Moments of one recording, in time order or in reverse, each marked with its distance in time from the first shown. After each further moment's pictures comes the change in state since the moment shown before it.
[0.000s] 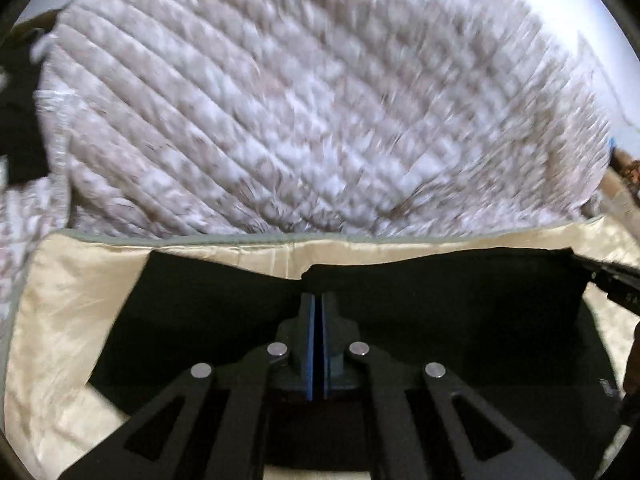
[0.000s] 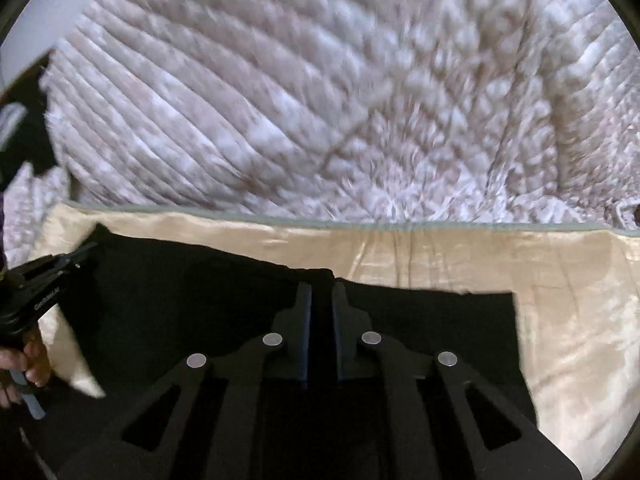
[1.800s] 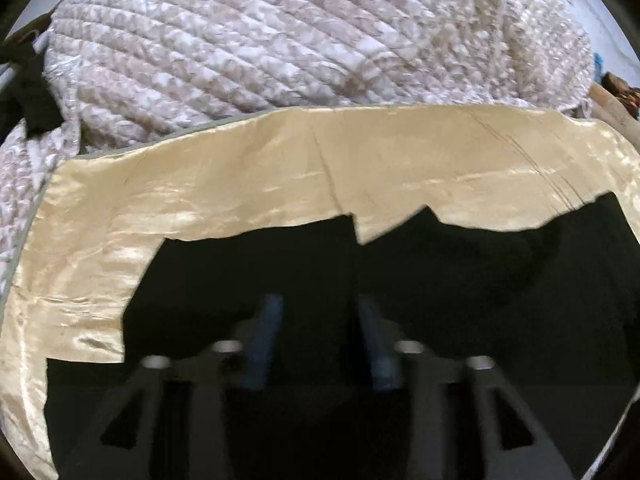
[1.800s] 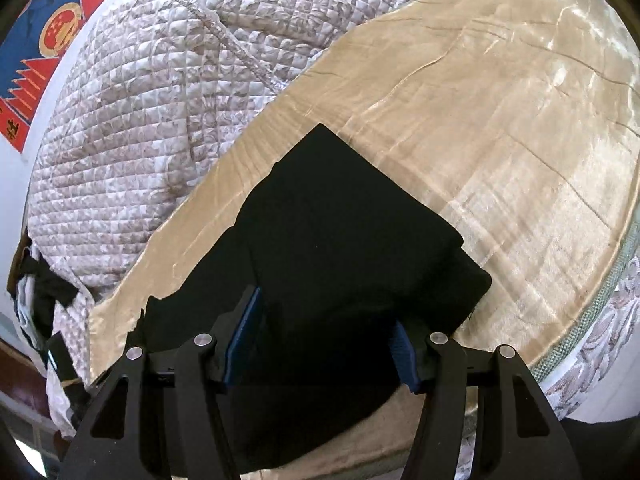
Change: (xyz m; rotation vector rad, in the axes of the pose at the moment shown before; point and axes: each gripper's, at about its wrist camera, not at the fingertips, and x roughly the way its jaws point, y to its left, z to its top) left arm -0.010 -0.060 -0.114 0.121 0.192 0.099; right arm -0.139 -0.075 -0.237 0.732 -0.060 -0.022
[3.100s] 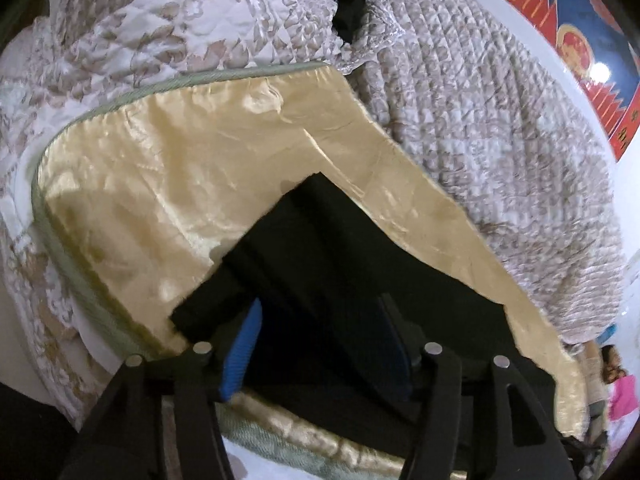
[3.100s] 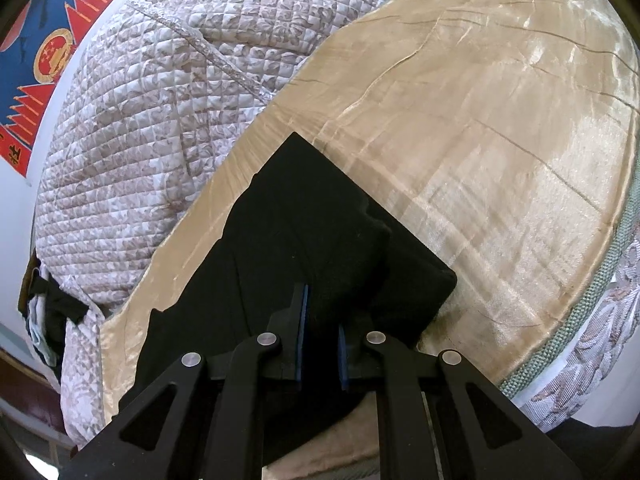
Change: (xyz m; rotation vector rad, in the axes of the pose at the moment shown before) left arm -0.108 0.181 -0.161 -0.830 -0.141 -0.015; right arm -0.004 -0.023 -0.003 0.070 -0.023 0.036
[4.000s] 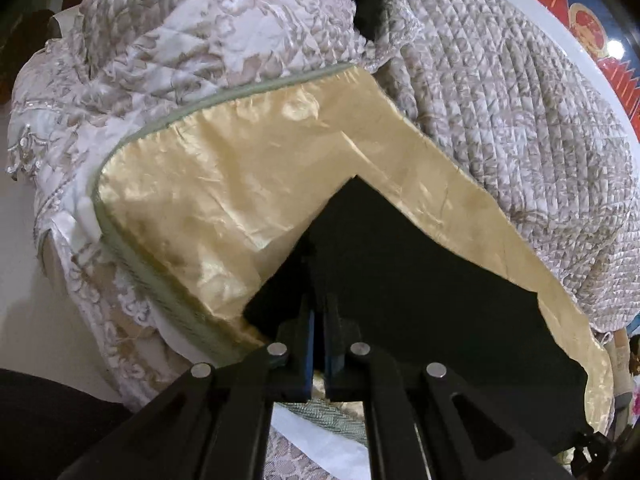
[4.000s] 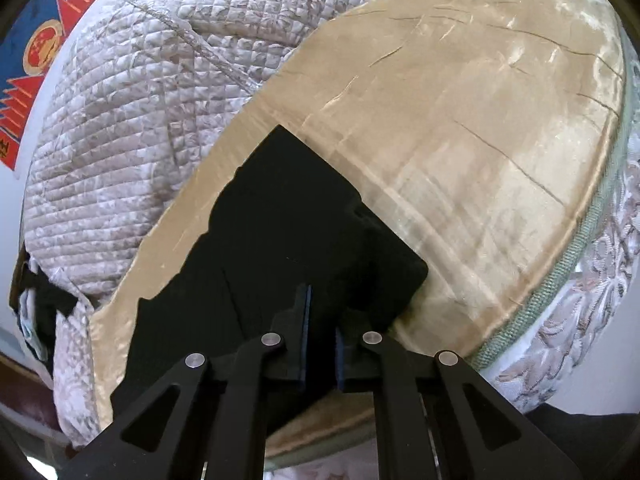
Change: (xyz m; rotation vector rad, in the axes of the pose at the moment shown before) left arm -0.032 0.007 0.000 0.027 0.023 0.113; right arm -0.015 -0.001 -0.002 -0.016 0.041 -0.064
